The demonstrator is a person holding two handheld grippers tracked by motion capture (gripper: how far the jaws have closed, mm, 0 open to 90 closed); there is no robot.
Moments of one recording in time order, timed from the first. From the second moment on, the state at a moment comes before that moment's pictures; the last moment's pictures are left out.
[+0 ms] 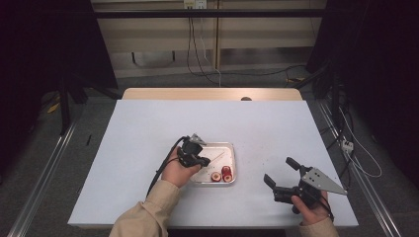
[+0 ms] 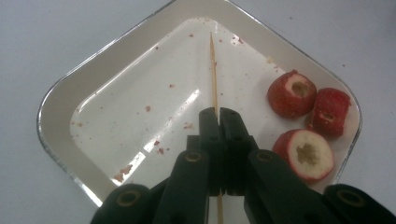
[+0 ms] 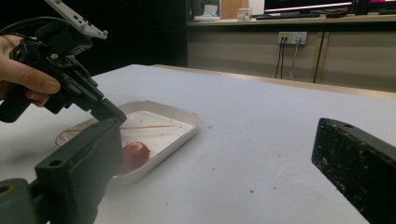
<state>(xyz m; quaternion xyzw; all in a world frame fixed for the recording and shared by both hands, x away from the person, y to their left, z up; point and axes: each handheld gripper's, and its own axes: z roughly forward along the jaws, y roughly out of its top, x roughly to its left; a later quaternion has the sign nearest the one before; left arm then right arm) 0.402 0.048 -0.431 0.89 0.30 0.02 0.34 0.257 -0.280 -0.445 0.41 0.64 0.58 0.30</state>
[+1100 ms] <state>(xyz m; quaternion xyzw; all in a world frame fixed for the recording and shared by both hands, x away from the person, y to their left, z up) 0.400 0.045 -0.429 0.93 0.28 0.00 0.25 0.257 -0.280 -0.445 0.40 0.64 0.57 0.30</state>
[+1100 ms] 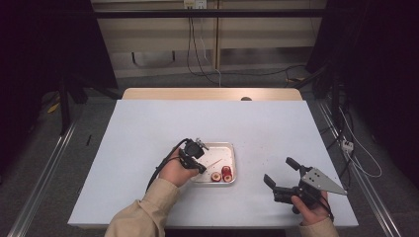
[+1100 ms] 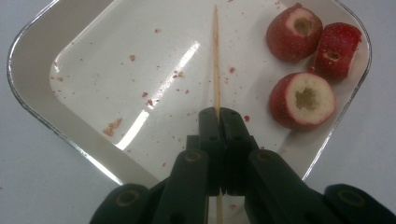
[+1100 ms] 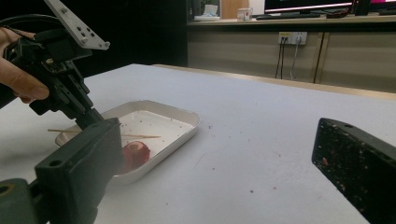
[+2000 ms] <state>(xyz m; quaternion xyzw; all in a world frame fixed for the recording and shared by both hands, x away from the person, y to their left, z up) 0.371 0.083 -0.420 0.81 0.29 -0.01 0.51 0.285 -0.243 -0.436 0.45 0.65 0.58 0.21</state>
